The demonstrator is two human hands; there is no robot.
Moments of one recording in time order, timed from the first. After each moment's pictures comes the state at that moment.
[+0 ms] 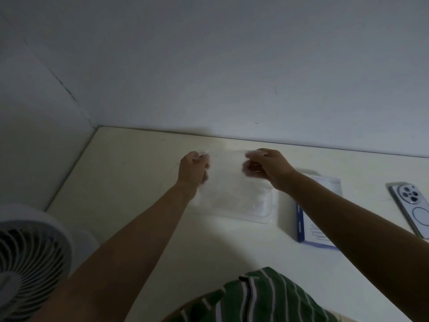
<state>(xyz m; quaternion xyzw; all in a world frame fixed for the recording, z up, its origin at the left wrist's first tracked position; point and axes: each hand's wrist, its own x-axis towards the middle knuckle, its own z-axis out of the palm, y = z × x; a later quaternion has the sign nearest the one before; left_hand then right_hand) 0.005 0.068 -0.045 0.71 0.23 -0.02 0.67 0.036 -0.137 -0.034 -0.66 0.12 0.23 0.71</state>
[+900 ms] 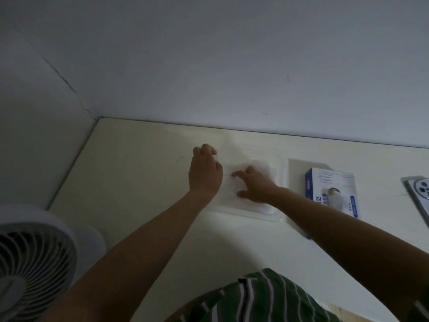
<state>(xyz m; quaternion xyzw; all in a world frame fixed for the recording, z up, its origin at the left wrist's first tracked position) -0.008 0.053 -0.044 0.95 0.12 0.03 0.28 0.017 -0.101 -0.096 -0.94 -0.18 0.28 0.12</state>
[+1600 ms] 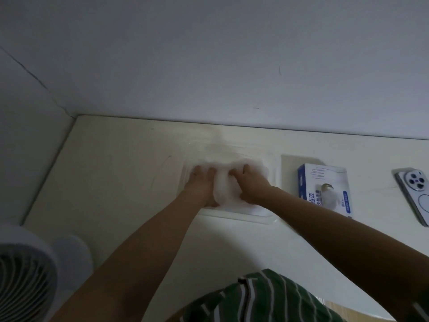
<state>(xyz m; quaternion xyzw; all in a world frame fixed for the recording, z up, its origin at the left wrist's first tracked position) 0.004 0.059 -0.106 0.94 -0.03 -0.32 0.09 0.019 -0.103 -0.095 -0.94 -0.18 0.27 0.05</state>
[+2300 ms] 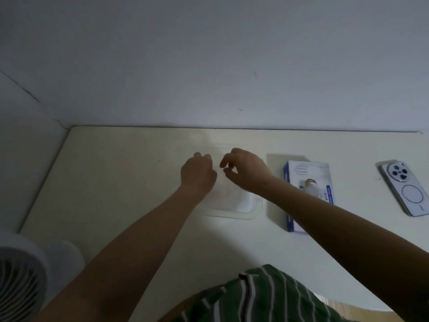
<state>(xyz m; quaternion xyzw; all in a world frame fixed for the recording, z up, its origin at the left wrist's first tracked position) 0.013 0.014 -0.051 0.99 0.01 -0.09 0.09 0.018 -0.130 -0.037 -0.95 -0.20 0.10 0.22</state>
